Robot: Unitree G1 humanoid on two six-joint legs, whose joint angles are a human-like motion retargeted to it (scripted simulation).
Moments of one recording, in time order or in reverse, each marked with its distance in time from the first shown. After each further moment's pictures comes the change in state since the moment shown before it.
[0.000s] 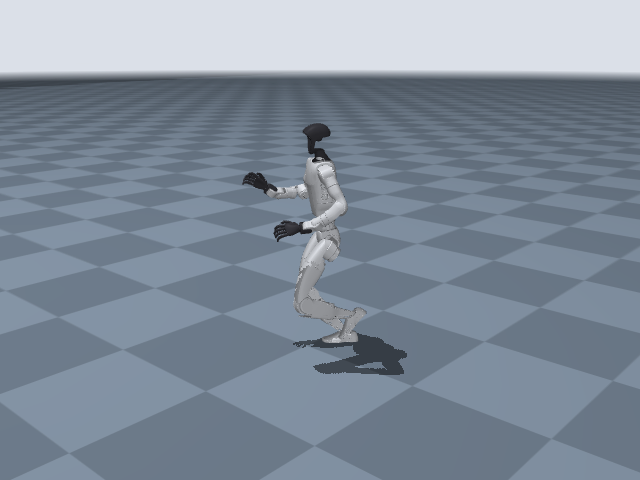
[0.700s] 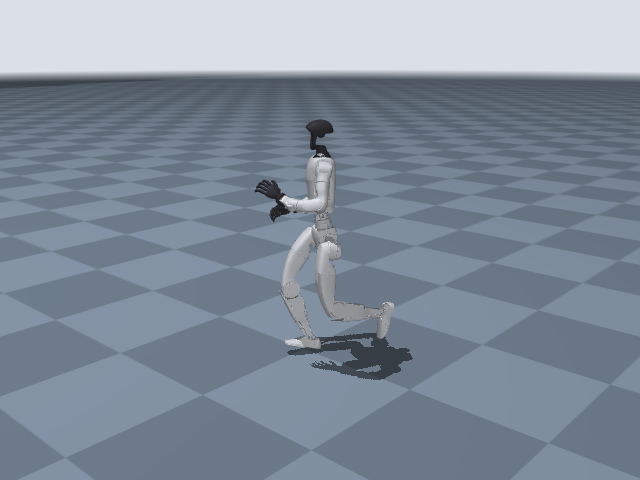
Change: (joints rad) left arm -0.399 -0.061 -0.146 -0.202 -0.025 -0.088 0.088; right arm 0.639 -0.108 0.090 0.122 0.043 -0.041 0.229; waist -0.222 0.142 -0.036; left_leg 0.586 -0.099 0.009 -0.464 0.345 -0.253; right_leg -0.211 -0.038 -0.153 -0.171 0.242 0.093
